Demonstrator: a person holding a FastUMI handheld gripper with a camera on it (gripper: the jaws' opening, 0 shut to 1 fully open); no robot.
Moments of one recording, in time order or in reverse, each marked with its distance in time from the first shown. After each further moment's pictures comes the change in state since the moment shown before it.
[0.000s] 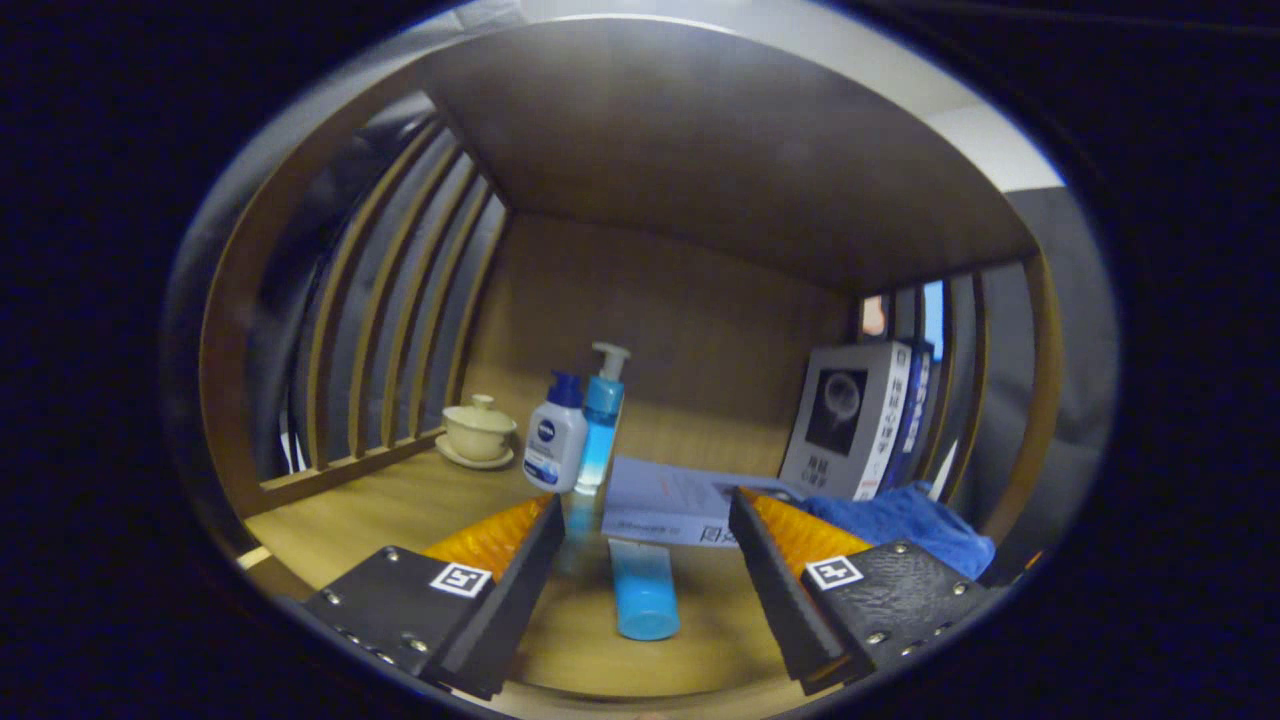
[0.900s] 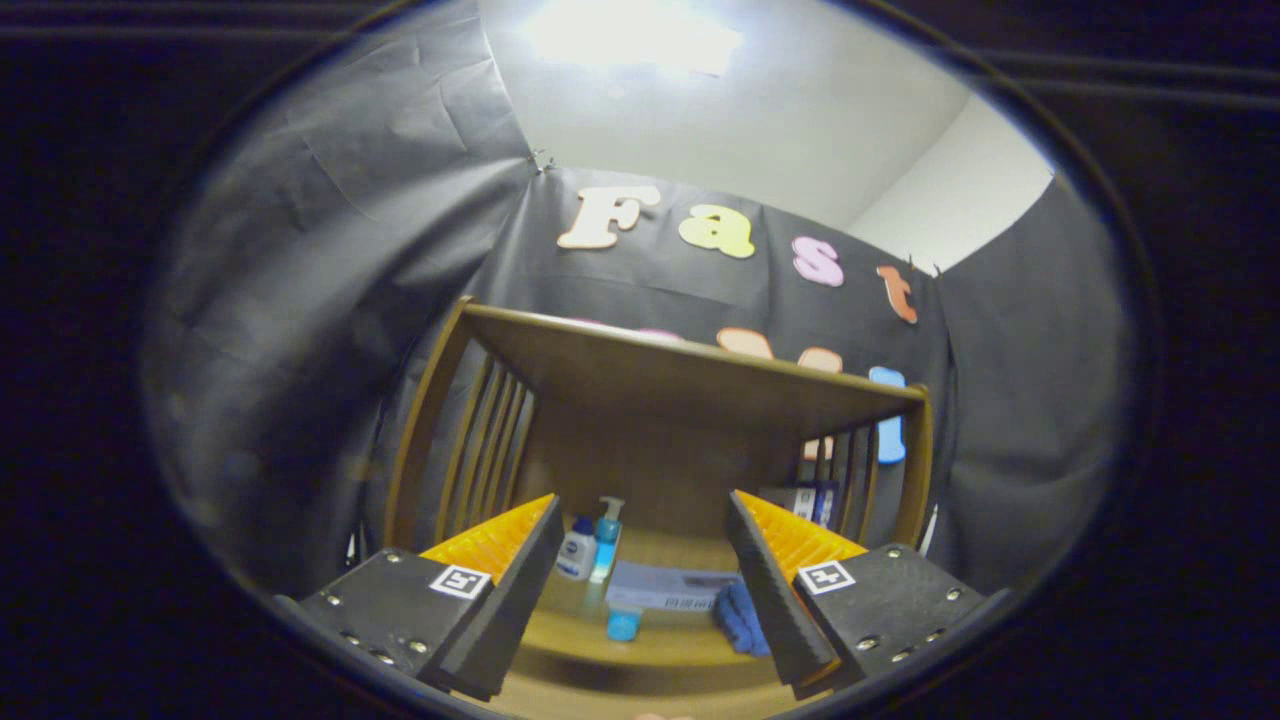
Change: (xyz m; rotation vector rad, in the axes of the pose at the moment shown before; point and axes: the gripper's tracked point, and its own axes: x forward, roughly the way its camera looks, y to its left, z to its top) arm -0.193 -0.055 0.118 0.119 -0.249 0.050
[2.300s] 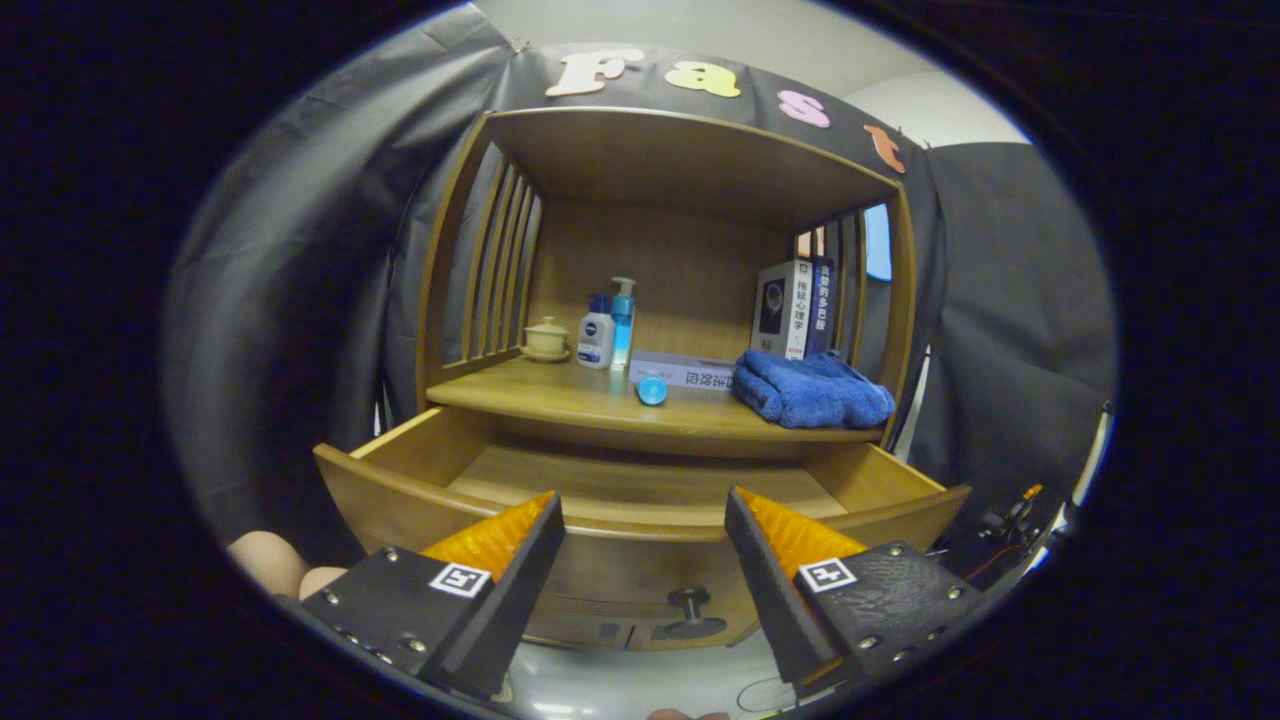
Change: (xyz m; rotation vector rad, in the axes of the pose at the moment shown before) arm -0.115 0.023 -0.175 0.020 0.489 -0.026
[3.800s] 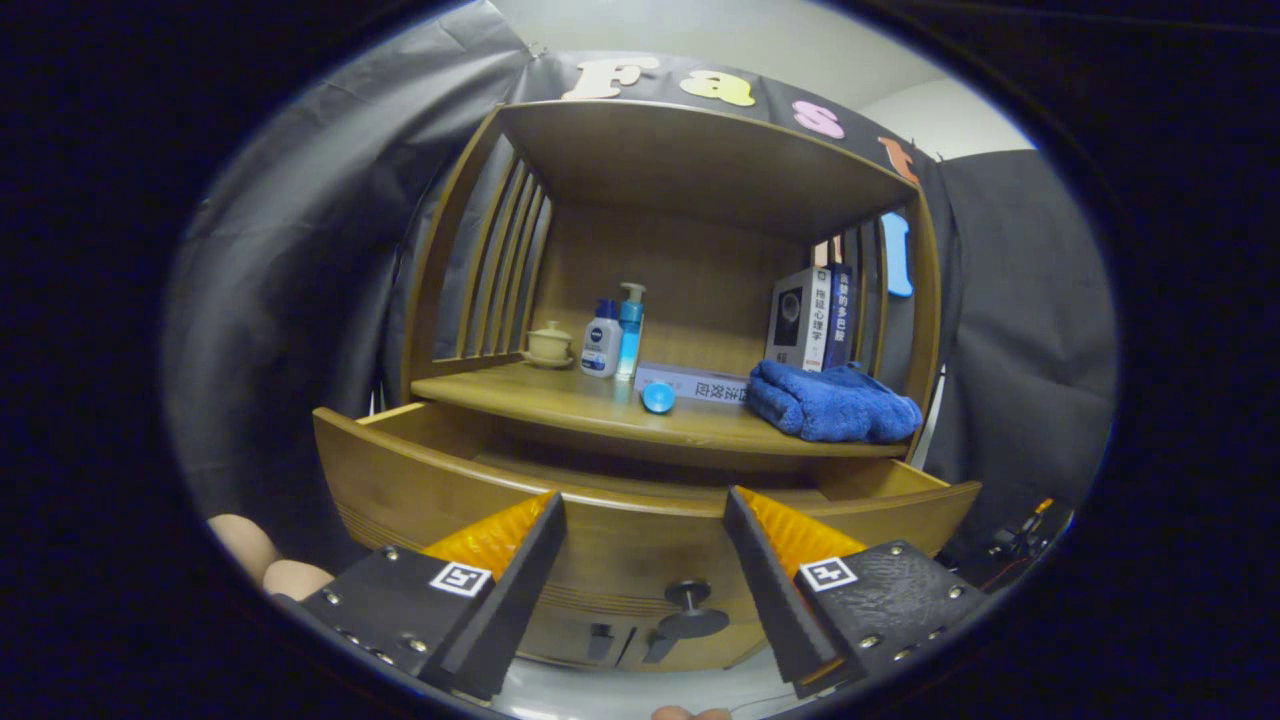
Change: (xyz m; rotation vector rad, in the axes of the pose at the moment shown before) arm 0.055 -0.001 -0.003 -0.036 -0.103 0.027
